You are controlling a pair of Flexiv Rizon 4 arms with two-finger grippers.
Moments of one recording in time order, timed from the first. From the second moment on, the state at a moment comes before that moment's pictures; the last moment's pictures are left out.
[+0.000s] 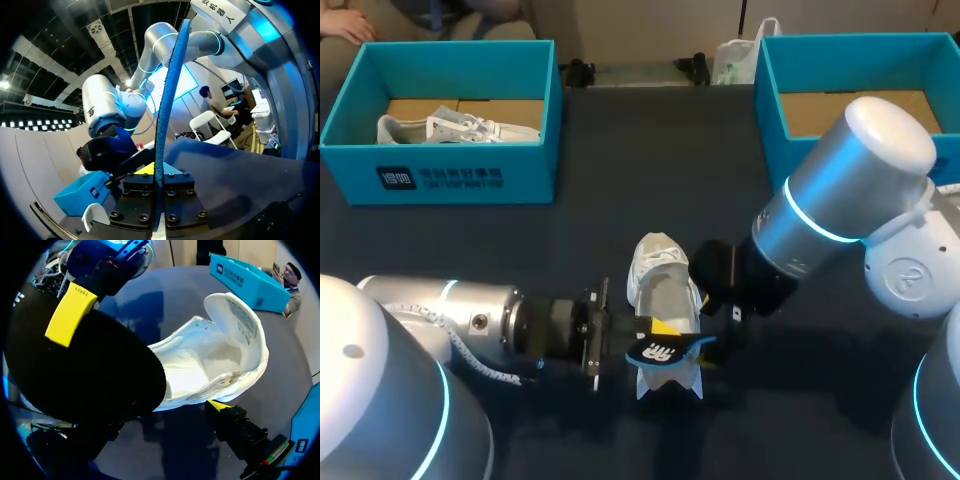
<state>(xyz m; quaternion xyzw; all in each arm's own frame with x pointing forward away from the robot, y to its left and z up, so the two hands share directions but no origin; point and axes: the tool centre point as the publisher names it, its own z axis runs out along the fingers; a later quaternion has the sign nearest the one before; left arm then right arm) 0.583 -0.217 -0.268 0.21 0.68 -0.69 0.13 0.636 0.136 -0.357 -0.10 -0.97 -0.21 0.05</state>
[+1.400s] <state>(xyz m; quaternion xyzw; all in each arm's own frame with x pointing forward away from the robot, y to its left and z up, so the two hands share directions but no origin) 0.616 -0.211 -0.310 0.19 0.68 -0.70 0.12 0.637 0.136 -0.357 -0.10 -0.97 -0.21 0.05</state>
